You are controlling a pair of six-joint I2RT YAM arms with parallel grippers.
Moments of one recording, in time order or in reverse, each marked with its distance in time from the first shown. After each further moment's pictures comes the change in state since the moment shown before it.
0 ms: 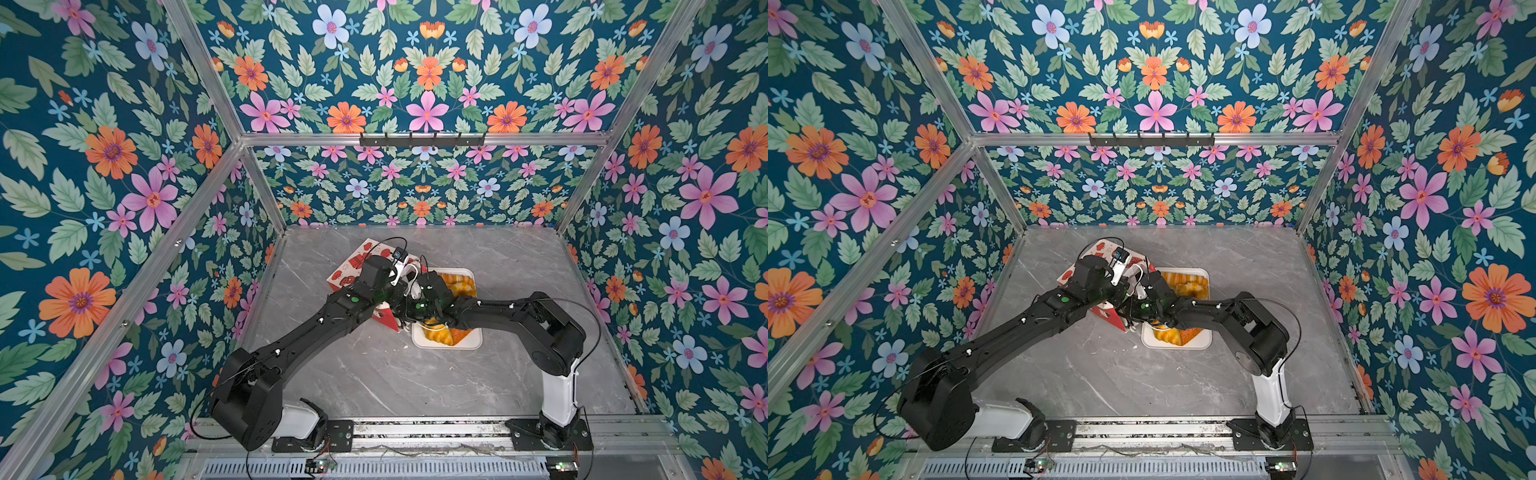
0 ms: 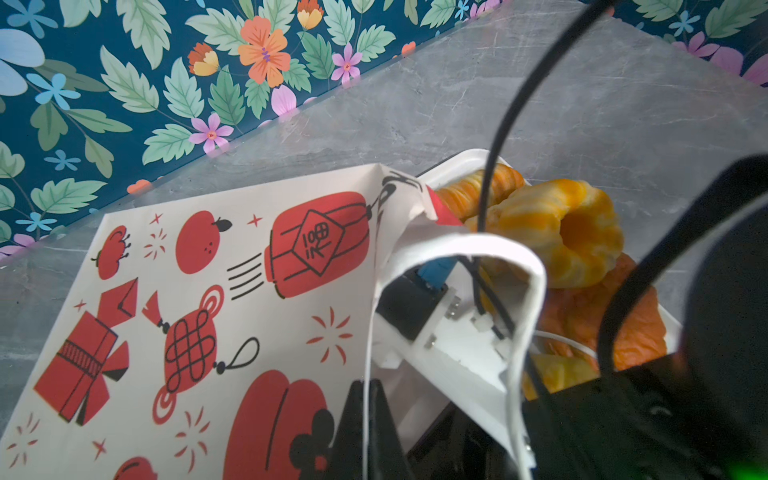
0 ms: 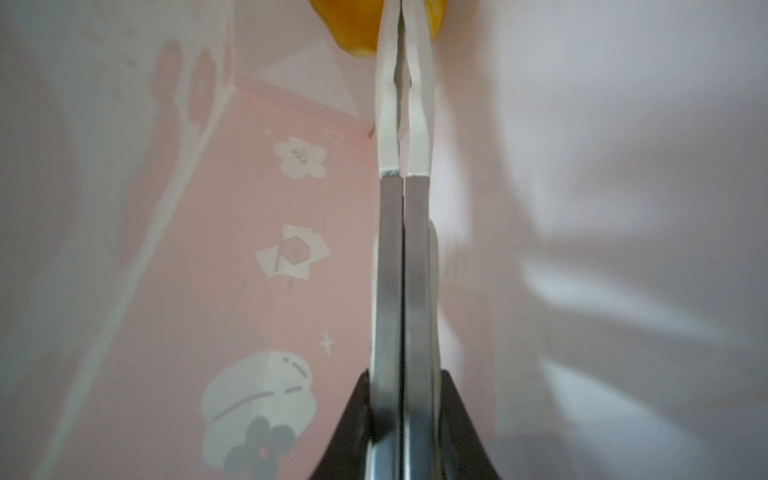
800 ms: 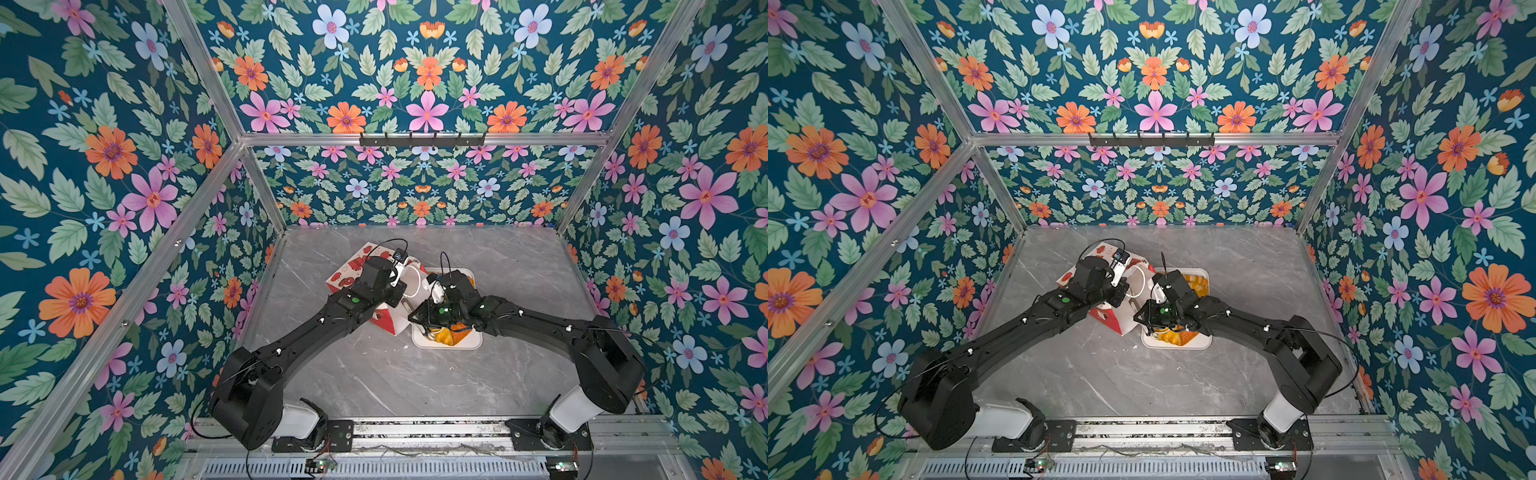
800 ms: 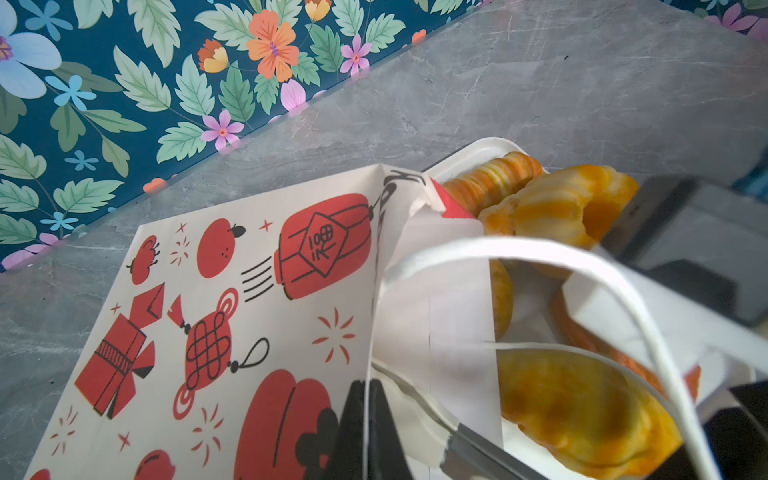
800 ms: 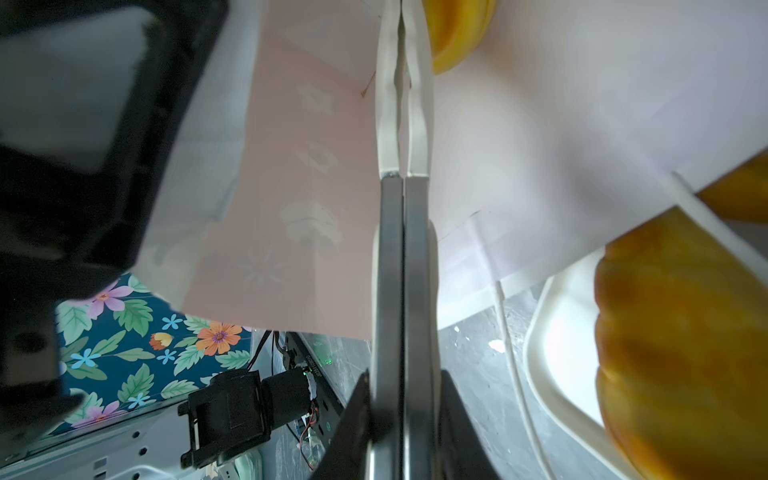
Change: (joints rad) left arm -0.001 0.007 -0.006 -0.002 -0.035 0.029; right arm -0.018 -0.356 -0.136 -0.345 0.030 -0.110
